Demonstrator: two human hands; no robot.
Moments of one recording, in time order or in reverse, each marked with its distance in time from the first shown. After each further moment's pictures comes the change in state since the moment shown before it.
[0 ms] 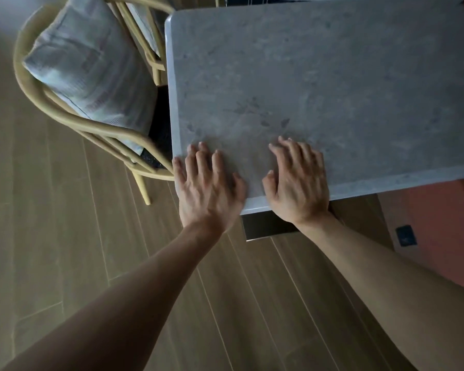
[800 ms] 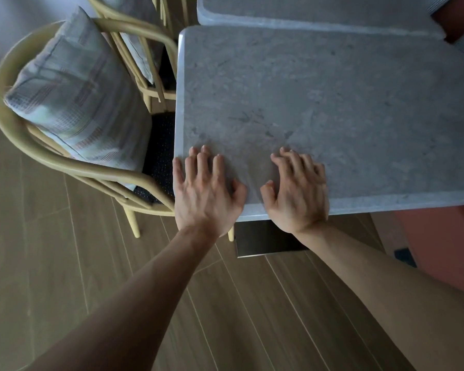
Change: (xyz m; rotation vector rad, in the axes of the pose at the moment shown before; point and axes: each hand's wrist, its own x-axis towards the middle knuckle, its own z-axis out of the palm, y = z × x) left_hand 0.086 -0.043 0.012 -0.076 0.028 0.081; right_hand 0.075 -0.028 0.025 -0.049 -0.015 0.108
